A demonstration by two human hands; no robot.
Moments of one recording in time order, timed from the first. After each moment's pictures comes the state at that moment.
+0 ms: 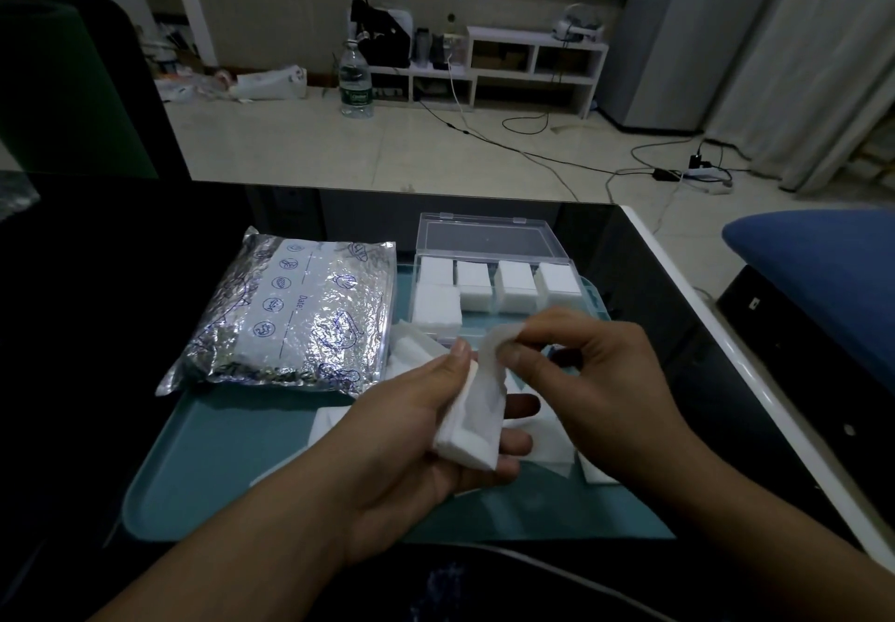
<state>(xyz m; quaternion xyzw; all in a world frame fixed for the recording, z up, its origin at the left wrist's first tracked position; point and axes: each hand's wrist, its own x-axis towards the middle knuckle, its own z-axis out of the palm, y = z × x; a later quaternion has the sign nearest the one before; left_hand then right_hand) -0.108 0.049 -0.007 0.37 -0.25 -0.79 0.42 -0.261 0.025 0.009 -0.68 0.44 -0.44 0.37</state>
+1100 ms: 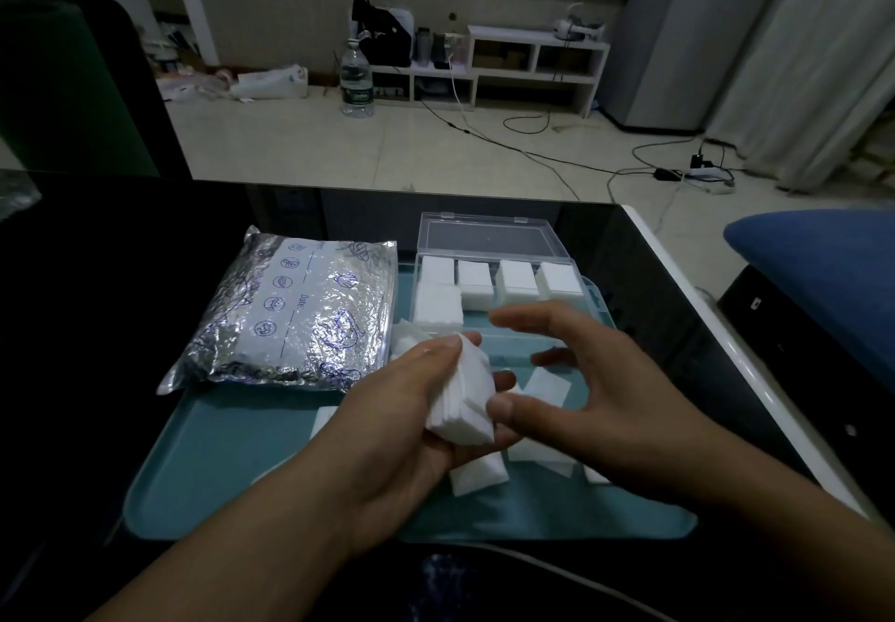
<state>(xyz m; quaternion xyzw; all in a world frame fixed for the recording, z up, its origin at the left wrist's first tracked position) -0.107 0.046 -0.006 0.38 -0.18 -0.76 0.50 -0.279 0.028 0.015 -0.77 0.49 -0.23 0.34</state>
